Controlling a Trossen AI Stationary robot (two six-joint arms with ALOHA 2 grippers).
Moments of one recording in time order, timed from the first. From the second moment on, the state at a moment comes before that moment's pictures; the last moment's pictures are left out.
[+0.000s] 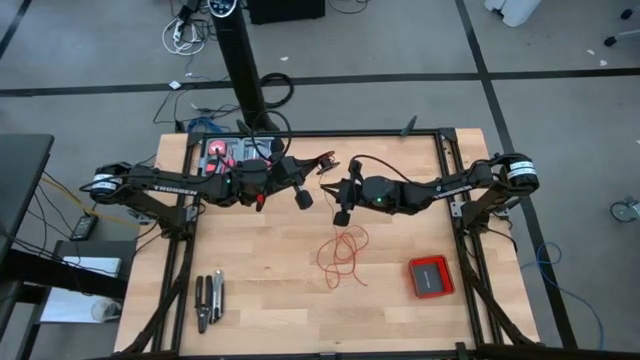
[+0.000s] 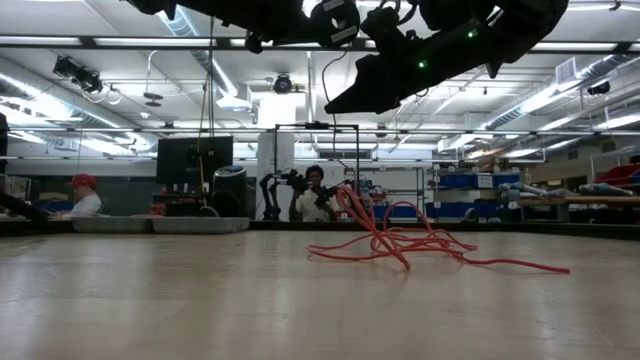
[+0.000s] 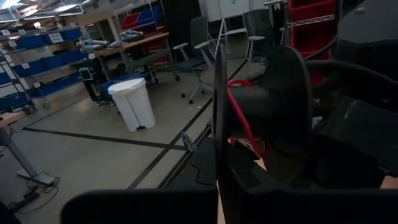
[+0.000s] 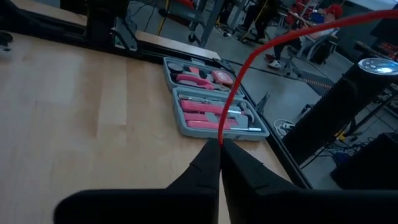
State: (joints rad) left arm 0.05 1.36 0.91 0.41 -0.46 0.17; right arm 0.00 1.57 0.81 0.51 0.39 -0.29
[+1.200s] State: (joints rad) left arm 0.09 1.38 0.91 0.15 -0.53 0.31; right arm 0.06 1.37 0.97 0.12 0.56 -0.27
